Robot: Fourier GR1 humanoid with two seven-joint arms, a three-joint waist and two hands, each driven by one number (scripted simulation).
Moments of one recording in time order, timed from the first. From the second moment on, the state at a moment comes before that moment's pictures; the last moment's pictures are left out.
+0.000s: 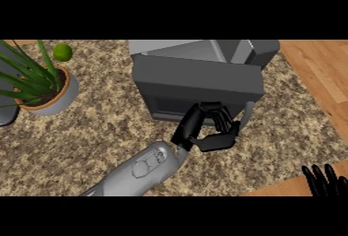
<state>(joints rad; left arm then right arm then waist) -0.74 0.00 -0.84 -1.03 0.48 0.51 -0.19 0.51 -0.32 0.07 -1.81 -0.33 0.40 -0.71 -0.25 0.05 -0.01</state>
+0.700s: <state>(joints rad) -0.90 0.00 -0.73 -0.86 0.66 0.51 -0.30 0.53 -0.37 0.08 -1.92 -0.41 0.44 -0.65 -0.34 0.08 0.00</state>
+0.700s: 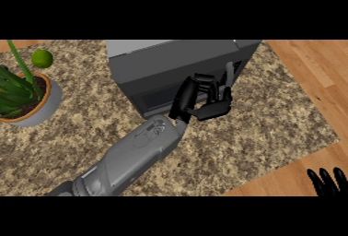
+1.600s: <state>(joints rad) -0.93 0.00 -0.74 -0.79 0.77 0.52 -0.43 0.55 -0.43 0.06 -2.02 -0.49 0.47 -0.61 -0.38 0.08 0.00</state>
